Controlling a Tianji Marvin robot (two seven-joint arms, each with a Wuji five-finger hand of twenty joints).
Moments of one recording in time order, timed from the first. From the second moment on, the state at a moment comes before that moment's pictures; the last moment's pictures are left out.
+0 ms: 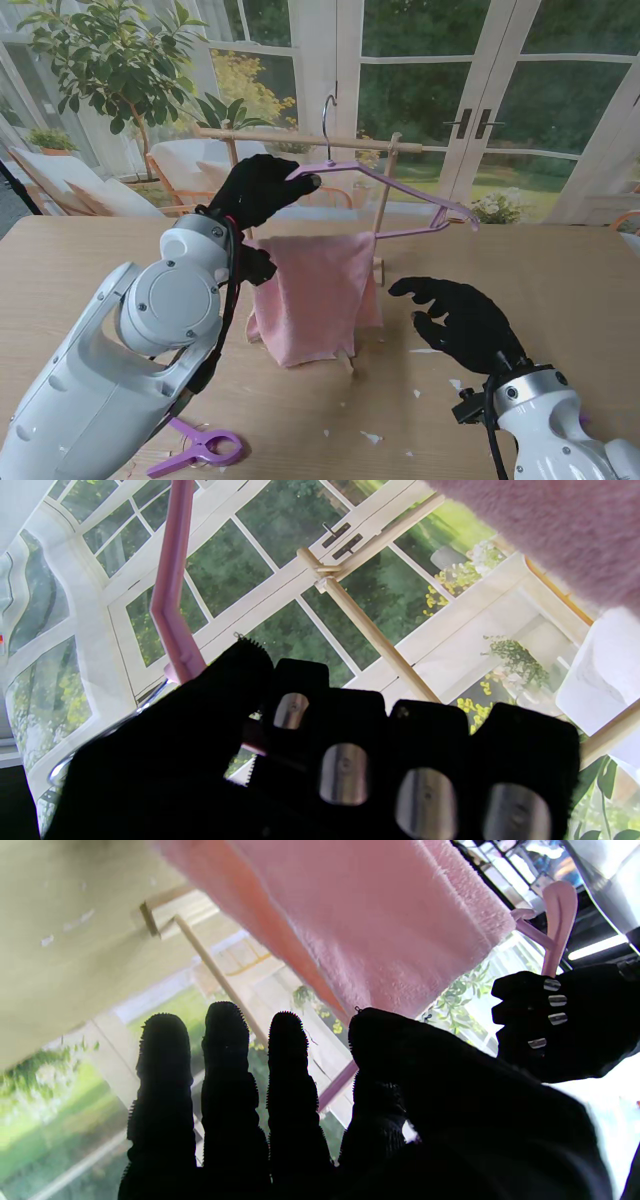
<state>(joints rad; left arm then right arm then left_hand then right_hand) 1.29 -1.18 -1.05 -2.10 0.28 0.60 0.01 -2.15 -1.12 1.53 -2.36 -0.57 0.17 0.01 0.62 -0.37 0.76 -0.13 1.02 0.05 1.35 1.51 1.31 0.09 1.52 1.11 1.22 0.21 1.76 1.01 1.02 0.50 1.79 1.28 0.60 -0.41 0.90 0.03 0.61 -0.28 0.35 0.52 0.67 0.09 0.54 0.35 0.60 0.17 0.63 0.49 0.36 0.25 1.06 0.28</state>
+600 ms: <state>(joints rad) 1.29 -1.17 -1.07 -2.15 0.26 0.62 -0.04 -1.96 -1.14 1.45 -2.26 -0.34 0.33 -0.04 0.63 -0.36 0.75 -0.13 1.02 0.05 1.35 1.51 1.31 0.09 1.52 1.11 1.22 0.21 1.76 1.01 1.03 0.49 1.79 1.28 0.49 -0.41 0.73 0.03 0.58 -0.18 0.34 0.48 0.59 0.08 0.71 0.48 0.55 0.17 0.78 0.57 0.34 0.24 1.13 0.28</state>
